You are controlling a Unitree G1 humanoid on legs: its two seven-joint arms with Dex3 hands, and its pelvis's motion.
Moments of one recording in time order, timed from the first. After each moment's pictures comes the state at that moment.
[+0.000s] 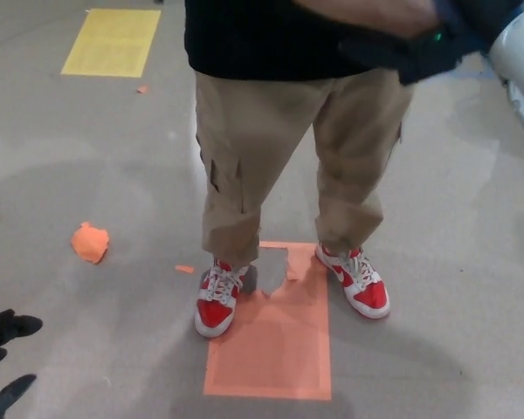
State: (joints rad) left_arm -0.14 0.70 -0.08 0.66 0.25 -0.13 -0.33; right_arm -0.93 -0.46 0.36 -0.04 -0.38 0.65 0.33
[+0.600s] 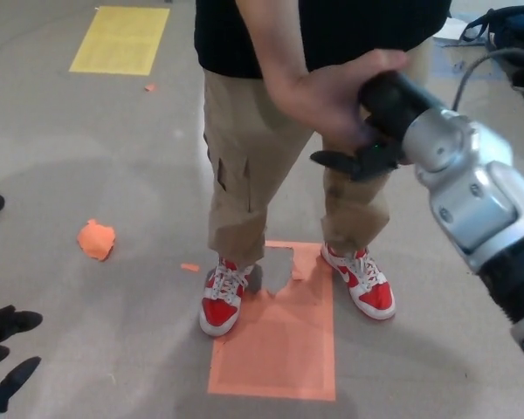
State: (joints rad) left_arm -0.15 0.69 -0.08 0.66 0.25 -0.13 -0.33; right_arm -0.95 -0.25 0.43 0.61 -0.39 0.45 0.21
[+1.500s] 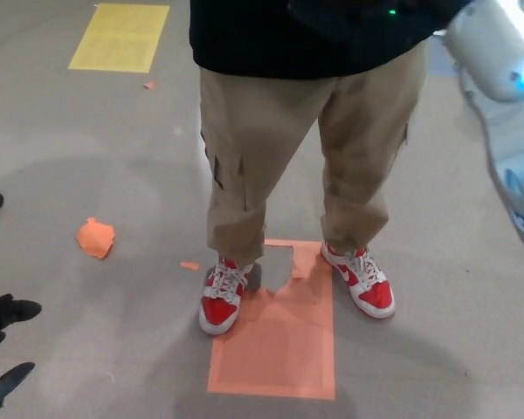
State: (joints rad) left_arm -0.17 0.70 -0.07 0.66 0.25 -0.13 -0.34; right_arm -0.94 -0.36 0.29 -0.10 -0.40 0.55 0.26
